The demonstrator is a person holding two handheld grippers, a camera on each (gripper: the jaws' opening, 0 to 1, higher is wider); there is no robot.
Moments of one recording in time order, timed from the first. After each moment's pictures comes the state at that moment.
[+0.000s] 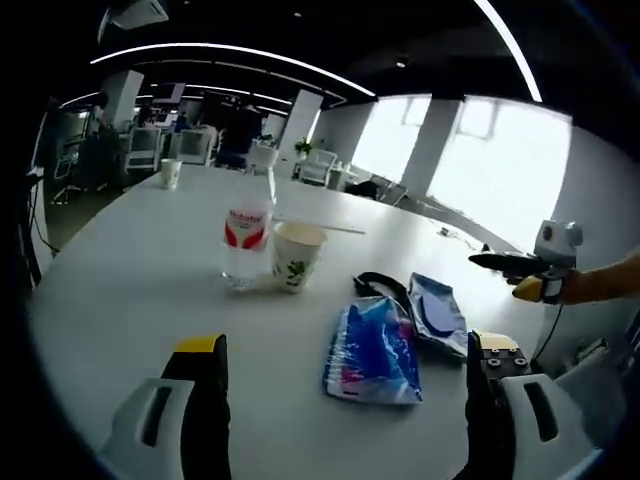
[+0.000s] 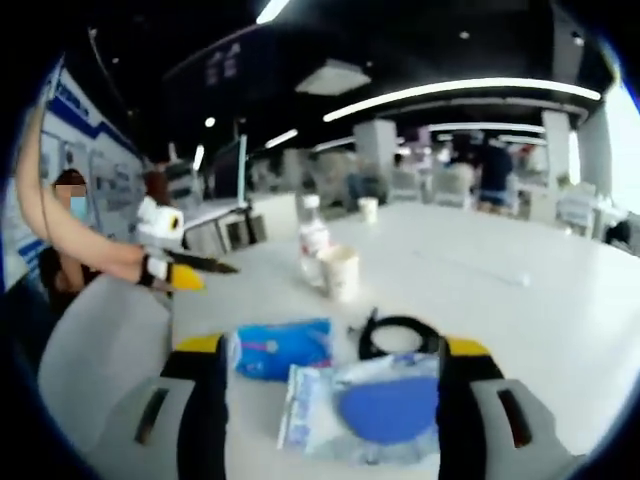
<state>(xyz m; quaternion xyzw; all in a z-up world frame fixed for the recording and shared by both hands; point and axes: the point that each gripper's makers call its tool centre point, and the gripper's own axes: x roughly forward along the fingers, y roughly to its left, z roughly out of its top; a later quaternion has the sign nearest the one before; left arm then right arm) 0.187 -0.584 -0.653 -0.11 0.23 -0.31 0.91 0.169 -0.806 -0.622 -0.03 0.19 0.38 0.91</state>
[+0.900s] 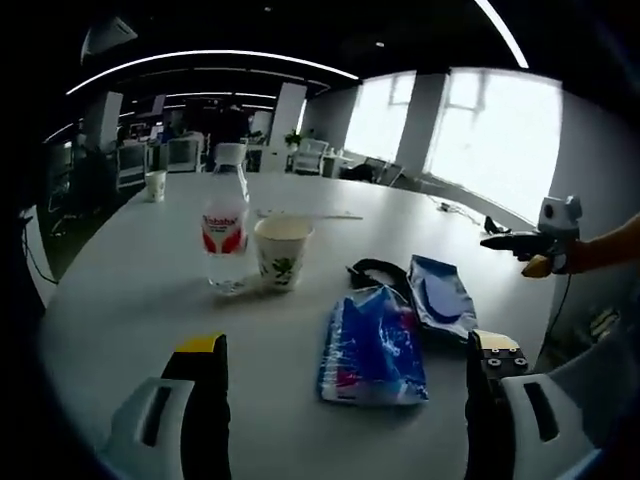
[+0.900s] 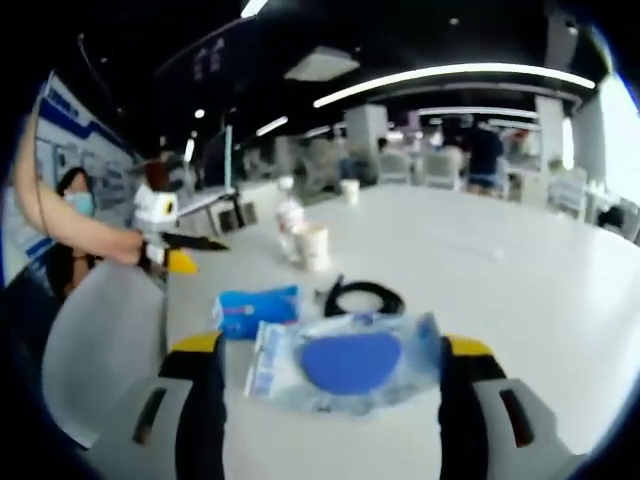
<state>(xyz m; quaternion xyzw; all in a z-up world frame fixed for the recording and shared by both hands) 0.186 -0.604 -0.652 -0.05 0.24 -0.32 0.92 0.164 -0.873 -0.634 -0.01 0.21 0.37 0.91</state>
